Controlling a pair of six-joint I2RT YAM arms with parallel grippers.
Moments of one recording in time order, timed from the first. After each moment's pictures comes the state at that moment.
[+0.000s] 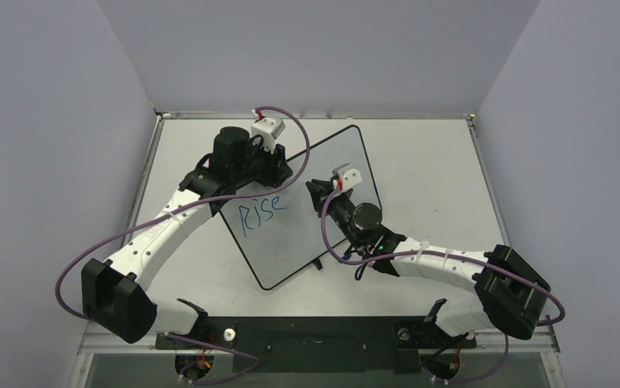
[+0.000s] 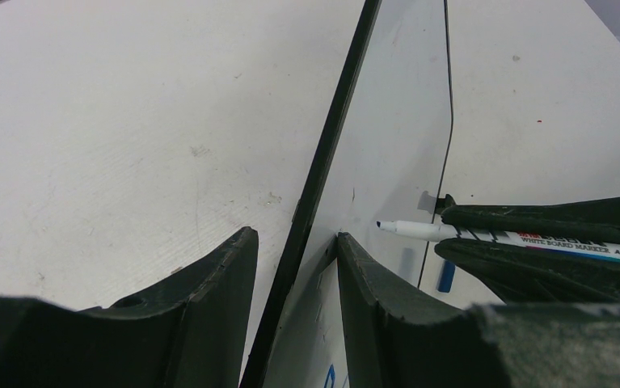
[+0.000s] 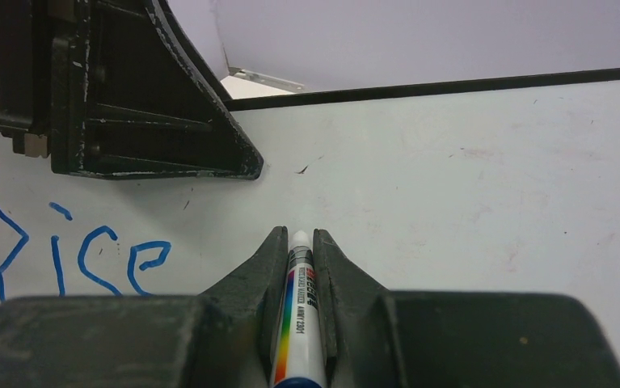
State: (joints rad) left arm -0.50 1.35 1.22 -0.32 0.22 -0.11; right arm 0.92 1.34 0.66 0.79 0.32 0.06
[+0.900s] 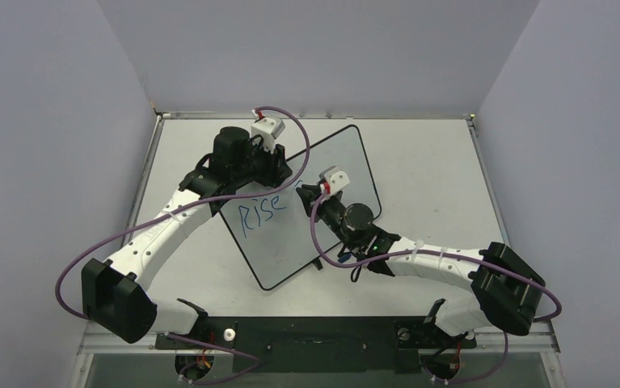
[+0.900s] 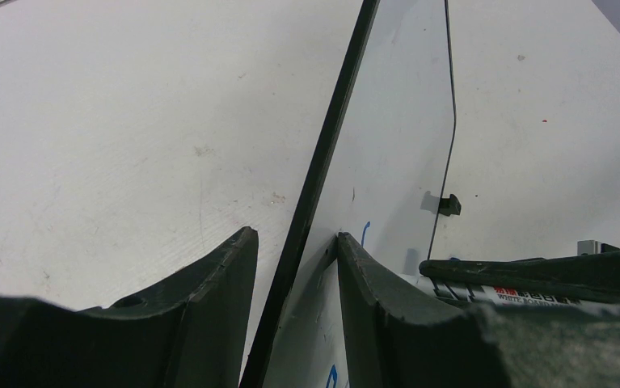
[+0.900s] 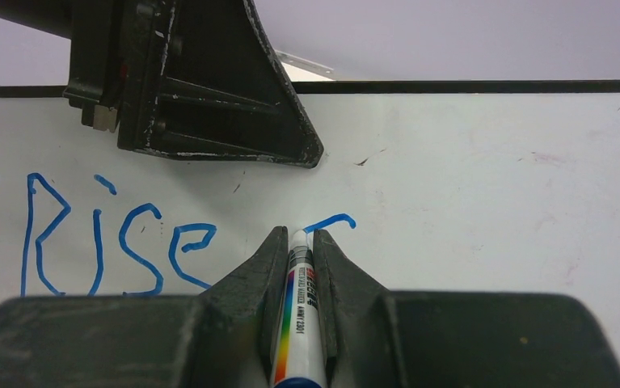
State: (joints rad) left arm -0.50 1.35 1.22 -0.32 0.21 -0.11; right arm 0.96 1.38 0.71 0.74 0.28 0.04
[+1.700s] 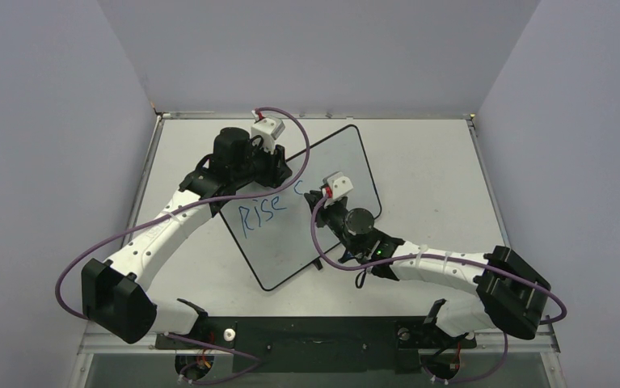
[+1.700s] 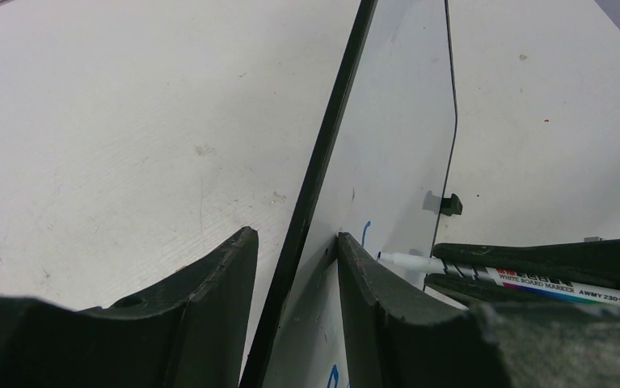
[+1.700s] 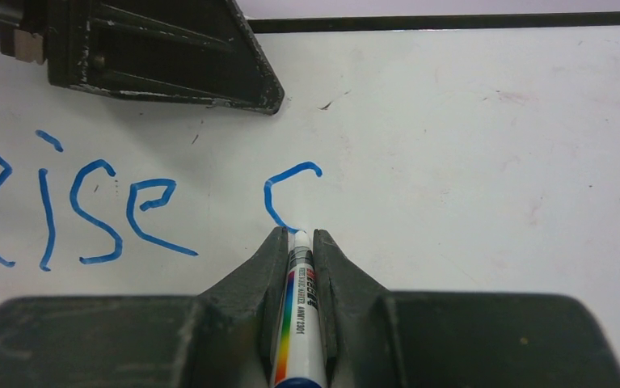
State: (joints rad) left arm -0.50 1.35 1.21 -0.32 0.21 -0.11; right arm 0.97 1.35 0.66 0.68 0.35 0.03
